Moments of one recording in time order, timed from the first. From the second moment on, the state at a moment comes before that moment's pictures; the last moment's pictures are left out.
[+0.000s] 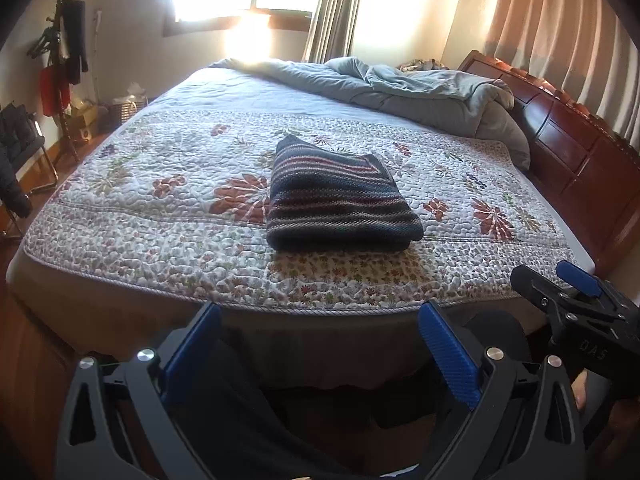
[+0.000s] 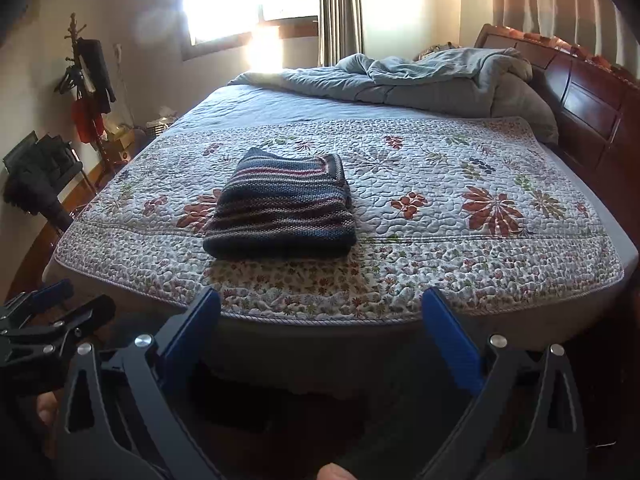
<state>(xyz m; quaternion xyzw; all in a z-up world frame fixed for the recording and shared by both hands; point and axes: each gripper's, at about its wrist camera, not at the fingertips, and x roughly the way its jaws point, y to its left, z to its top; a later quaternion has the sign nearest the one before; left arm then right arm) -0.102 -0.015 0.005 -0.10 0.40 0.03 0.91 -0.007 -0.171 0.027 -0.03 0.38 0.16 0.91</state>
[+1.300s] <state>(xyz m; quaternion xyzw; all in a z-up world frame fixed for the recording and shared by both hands) -0.095 -0.017 0.011 -0.08 0.39 0.07 0.92 0.007 -0.177 0.015 -0.02 0.39 0.16 0.91</state>
